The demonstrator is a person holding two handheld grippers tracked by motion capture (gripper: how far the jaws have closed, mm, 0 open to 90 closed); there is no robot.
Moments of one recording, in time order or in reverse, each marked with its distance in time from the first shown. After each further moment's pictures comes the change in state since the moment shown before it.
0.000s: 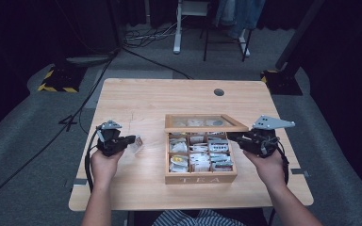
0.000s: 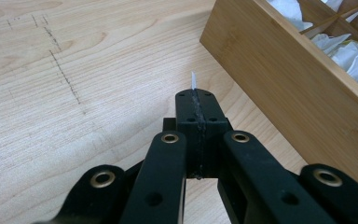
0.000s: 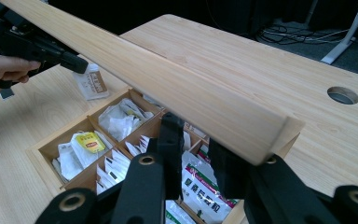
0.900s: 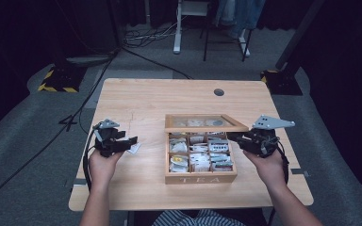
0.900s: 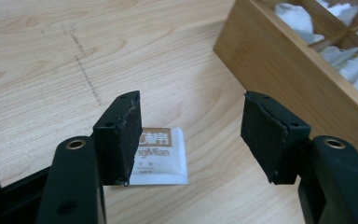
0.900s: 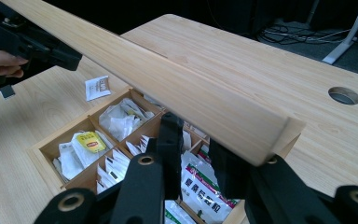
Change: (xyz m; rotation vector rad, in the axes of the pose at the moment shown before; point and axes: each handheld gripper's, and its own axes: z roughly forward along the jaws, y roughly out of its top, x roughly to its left) left arm -0.010 0.005 -0.013 -0.017 0.068 -0.014; right arm 0.000 0.000 0.000 0.001 0.005 -0.003
